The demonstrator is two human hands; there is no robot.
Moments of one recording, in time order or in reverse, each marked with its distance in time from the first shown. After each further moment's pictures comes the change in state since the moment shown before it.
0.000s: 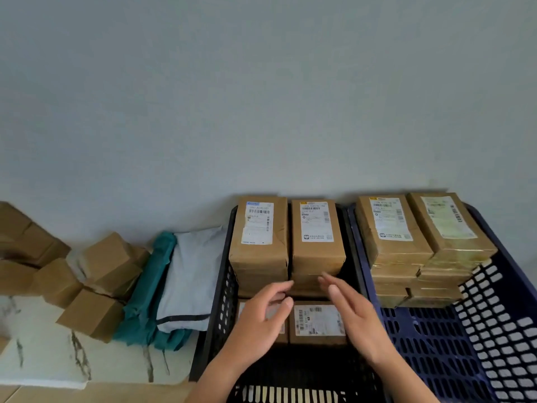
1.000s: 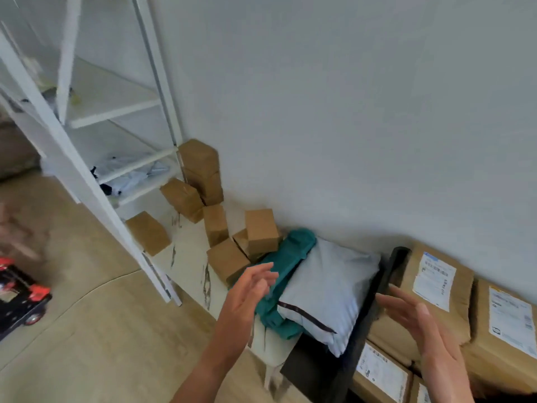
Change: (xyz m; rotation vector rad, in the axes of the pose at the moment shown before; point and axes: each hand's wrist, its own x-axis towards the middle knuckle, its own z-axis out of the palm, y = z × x) left_hand -0.178 -0.074 -0.204 -0.459 0.826 0.006; right_hand 0.002 -0.120 0.183 0.032 -0.151 -0.262
